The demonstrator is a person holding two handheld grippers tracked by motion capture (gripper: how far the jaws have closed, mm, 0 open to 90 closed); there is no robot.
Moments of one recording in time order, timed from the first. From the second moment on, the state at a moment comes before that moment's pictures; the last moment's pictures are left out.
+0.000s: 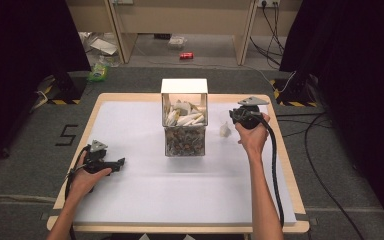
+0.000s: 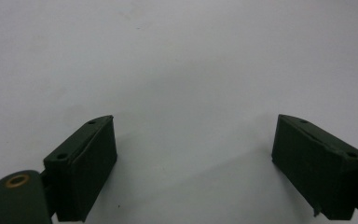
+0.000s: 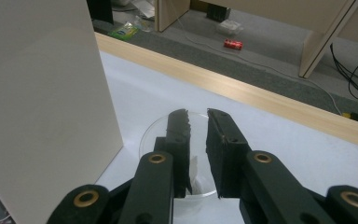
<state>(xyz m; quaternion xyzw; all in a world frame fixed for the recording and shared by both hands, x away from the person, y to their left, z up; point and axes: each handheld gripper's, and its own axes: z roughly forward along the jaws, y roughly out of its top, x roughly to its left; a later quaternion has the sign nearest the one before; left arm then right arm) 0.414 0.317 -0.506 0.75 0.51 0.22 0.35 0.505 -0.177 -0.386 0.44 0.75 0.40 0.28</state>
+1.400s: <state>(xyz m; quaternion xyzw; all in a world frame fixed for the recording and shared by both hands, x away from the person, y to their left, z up) 0.414 0.317 -0.506 0.75 0.51 0.22 0.35 0.457 -0.189 -0.384 0.43 0.75 0.41 0.28</state>
